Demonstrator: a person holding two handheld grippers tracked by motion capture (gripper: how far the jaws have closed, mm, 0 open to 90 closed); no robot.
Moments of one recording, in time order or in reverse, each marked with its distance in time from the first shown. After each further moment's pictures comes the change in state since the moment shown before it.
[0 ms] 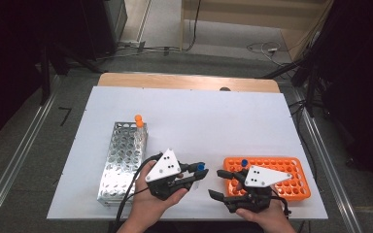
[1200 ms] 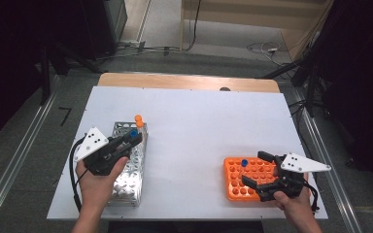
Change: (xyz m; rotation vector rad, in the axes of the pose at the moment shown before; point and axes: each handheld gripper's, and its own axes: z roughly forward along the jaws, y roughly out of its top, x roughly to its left) left arm 0.084 -0.017 -0.095 -0.128 0.413 -0.111; right arm -0.049 -0.009 -0.055 -0.069 -0.193 0.102
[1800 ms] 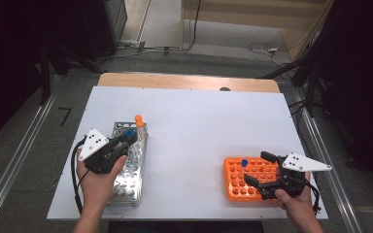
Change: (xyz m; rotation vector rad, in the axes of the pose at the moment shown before) left arm 0.010 -0.019 0.008 0.032 0.096 -0.006; right arm -0.008 -0.006 -0.001 0.016 -0.034 0.017
